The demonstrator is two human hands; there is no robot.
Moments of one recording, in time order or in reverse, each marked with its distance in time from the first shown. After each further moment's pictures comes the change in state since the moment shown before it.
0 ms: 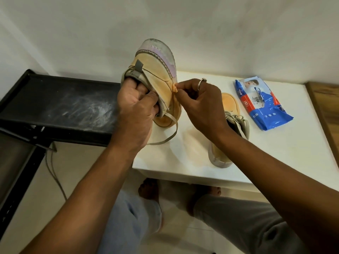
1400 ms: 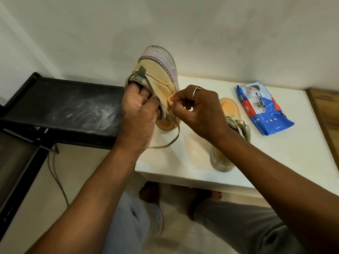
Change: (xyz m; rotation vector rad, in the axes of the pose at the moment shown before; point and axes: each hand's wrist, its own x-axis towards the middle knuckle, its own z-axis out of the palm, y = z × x) left_hand 0.001 -0.003 -0.007 0.085 0.028 0.013; right_hand -0.003 -0.005 -0.003 -0.107 -0.129 -0.239
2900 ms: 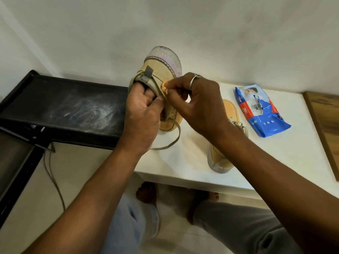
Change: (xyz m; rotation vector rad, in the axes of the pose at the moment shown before) left_hand -0.003 0.004 0.009 0.165 -0.008 0.037; right_hand 0.017 -0.023 -0.006 -0.061 0.055 -0.088
